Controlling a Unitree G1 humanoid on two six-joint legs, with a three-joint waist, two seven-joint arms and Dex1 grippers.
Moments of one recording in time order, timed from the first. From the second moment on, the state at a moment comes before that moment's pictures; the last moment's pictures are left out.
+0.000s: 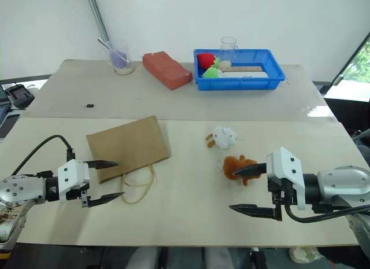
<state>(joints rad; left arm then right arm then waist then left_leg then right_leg) 0.05 0.88 0.14 -0.24 -0.27 0.03 -1.12 0.05 -1.05 -0.30 -0.60 0.70 0.55 1.18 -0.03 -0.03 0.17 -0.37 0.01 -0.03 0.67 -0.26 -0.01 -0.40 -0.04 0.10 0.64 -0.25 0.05</state>
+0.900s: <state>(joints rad) -0.23 0.77 0.03 -0.24 -0.47 0.47 -1.08 -0.05 -0.96 -0.10 -0.66 0.64 0.58 0.97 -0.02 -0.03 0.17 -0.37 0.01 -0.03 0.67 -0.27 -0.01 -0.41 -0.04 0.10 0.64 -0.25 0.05</state>
